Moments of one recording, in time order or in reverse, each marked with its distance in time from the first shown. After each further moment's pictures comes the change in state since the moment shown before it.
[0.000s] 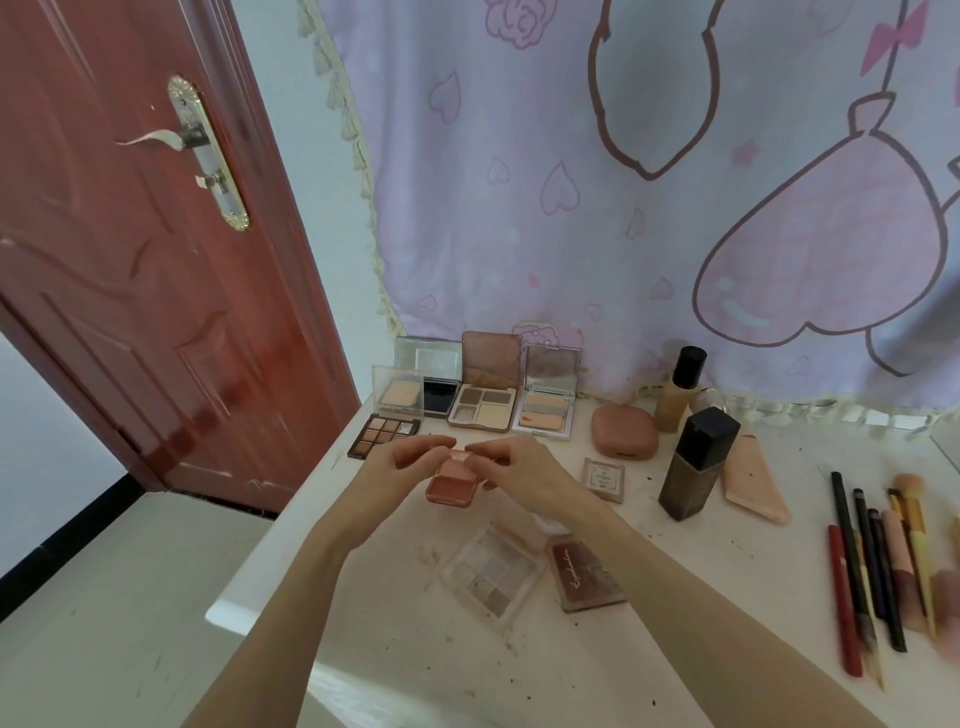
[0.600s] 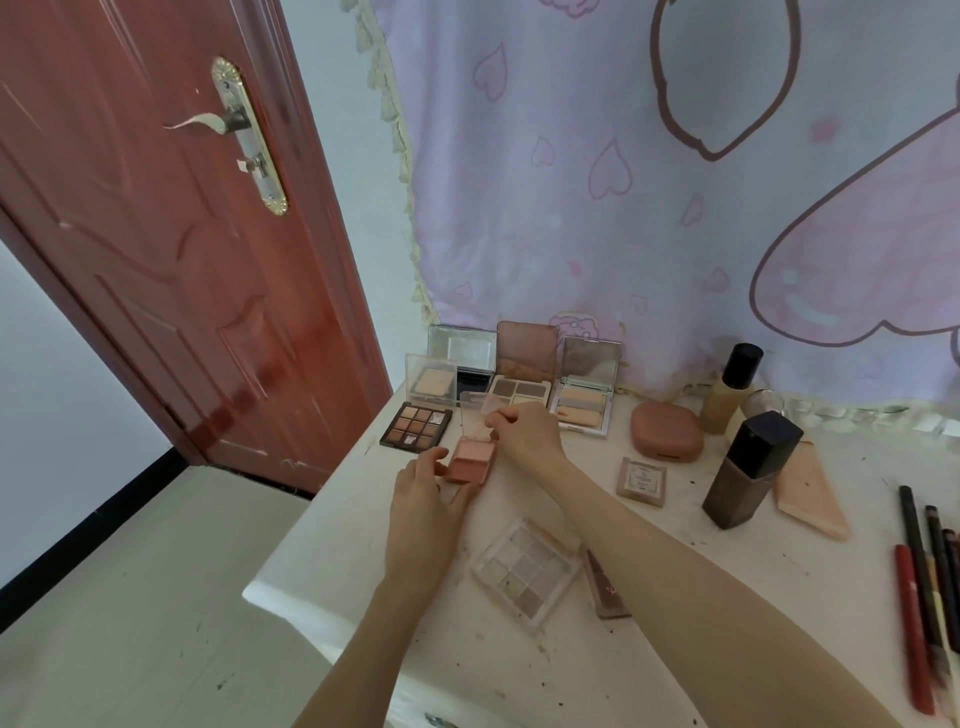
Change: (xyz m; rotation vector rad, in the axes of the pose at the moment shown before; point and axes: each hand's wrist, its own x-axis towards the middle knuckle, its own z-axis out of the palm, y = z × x) left_hand -0.011 -0.046 0.033 0.403 0.478 0.012; right_hand 0.060 -0.003 0.025 0.005 0.257 0.149
